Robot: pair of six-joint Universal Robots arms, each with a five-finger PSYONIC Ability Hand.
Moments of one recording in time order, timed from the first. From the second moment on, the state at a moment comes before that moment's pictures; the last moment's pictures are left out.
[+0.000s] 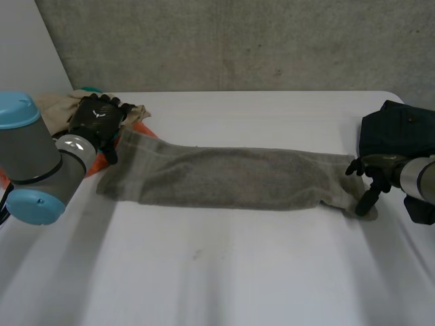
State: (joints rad) left arm 4.49 -2.12 -1.35 3.36 -1.45 3.69; right arm 1.64 -1.00 1.25 0.42 1.40 2.84; left_hand 0.19 0.21 0.21 0.20 0.05; right_hand 0.34 0.35 0.35 0.34 0.19
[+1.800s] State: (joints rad) left arm 4.44 -2.02 -1.37 3.34 -1.44 3.58; right arm 2.00 -0.98 1.16 0.00 1.58 2.95; left_hand 0.19 0.21 0.21 0.20 0.05; right_hand 0.22 0.21 0.21 0.21 0.05
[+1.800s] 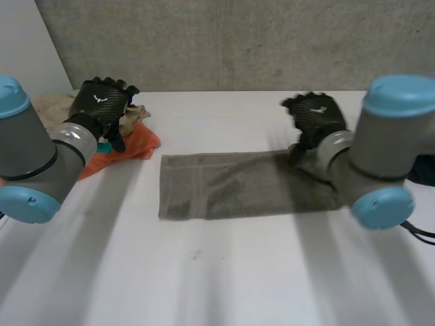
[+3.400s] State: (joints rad) left arm 4.28 -2.06 -1.20 3.28 -1.40 3.47; right arm 2.18 -0.91 1.07 0.09 1.50 2.96; left_hand 0.19 0.21 0.21 0.20 0.05; right_hand 0.22 0.21 0.21 0.21 0.05
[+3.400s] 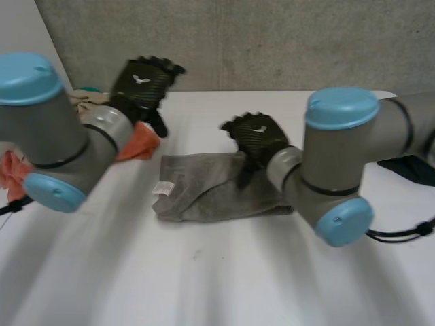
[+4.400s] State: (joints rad) left arm 4.11 -2.43 -0.76 2.98 -1.78 3.60; right arm 2.09 -0.88 1.38 -0.18 1.57 2.62; left_hand 0.19 0.21 0.21 0.20 0.05; right_hand 1.06 1.16 1.18 1.19 0.98
